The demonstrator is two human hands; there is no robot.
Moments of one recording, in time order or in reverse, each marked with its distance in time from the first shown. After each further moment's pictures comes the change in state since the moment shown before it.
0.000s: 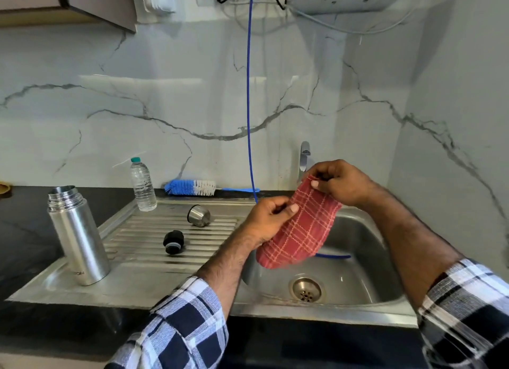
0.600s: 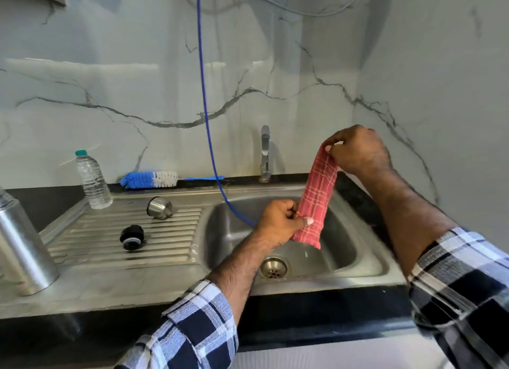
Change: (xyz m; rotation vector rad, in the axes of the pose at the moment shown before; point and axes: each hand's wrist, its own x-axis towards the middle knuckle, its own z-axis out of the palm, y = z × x) left_hand -0.011 -0.006 0.111 0.016 -0.123 -0.122; right_hand -0.040 0.030 -0.062 -0.378 0.529 0.335
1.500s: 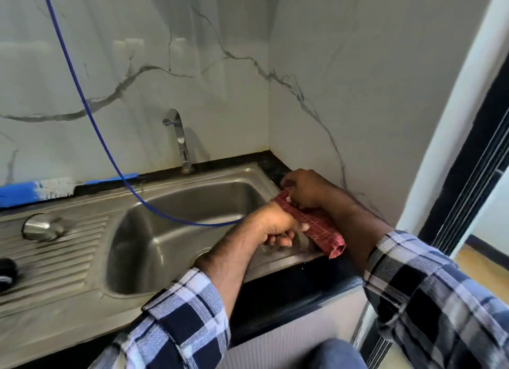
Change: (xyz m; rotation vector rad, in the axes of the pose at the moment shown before) left_hand 0.030 0.037 0.157 0.352 -0.474 -0.418; right_hand -0.032 0.157 0.035 -0.175 -0.526 0.066
